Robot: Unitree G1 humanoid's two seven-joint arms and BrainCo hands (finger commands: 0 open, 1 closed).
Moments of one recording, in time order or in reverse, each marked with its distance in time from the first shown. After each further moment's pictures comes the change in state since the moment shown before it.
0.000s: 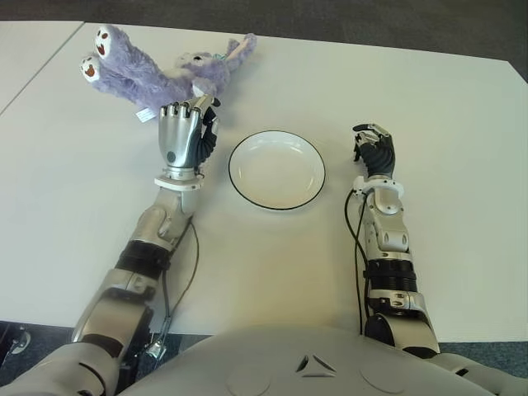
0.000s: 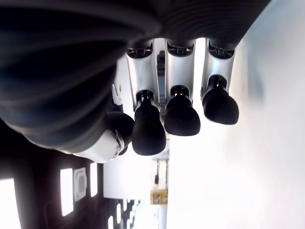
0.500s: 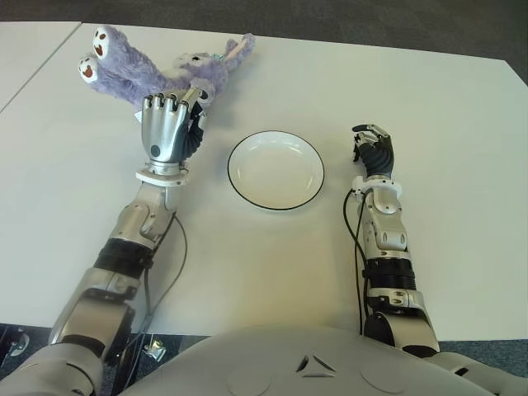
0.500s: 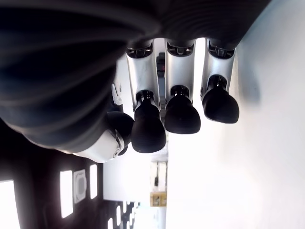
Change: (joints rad) left arm 0.002 0.133 -0.001 -0.053 -0.020 0.009 -0.047; right arm -0.012 0.000 0.001 0.040 -0.005 -0.029 -0.005
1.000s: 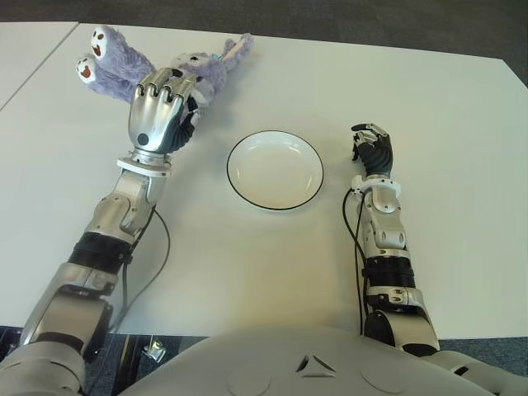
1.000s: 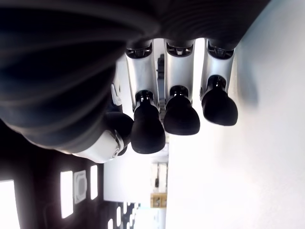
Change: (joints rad) left arm -0.023 0.117 -0.024 -0.036 0.040 0.075 -0.159; right arm -0.009 -0.002 0.005 0.021 -0.006 -0.016 -0.007
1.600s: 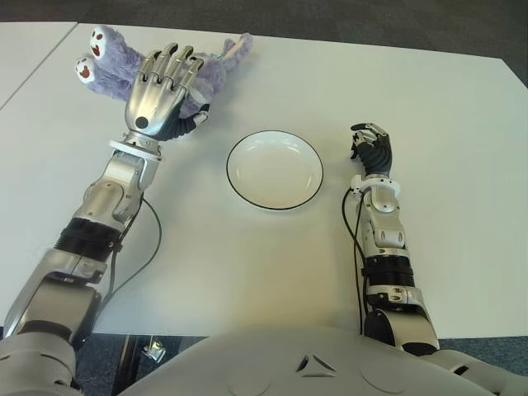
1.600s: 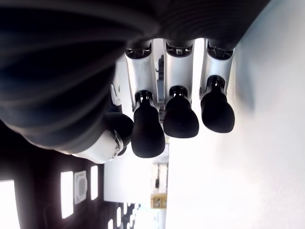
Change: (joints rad) left arm -0.091 0.073 -0.050 0.029 0.067 0.103 -0.167; right arm -0.008 0.000 0.001 0.019 0.001 -0.013 0.000
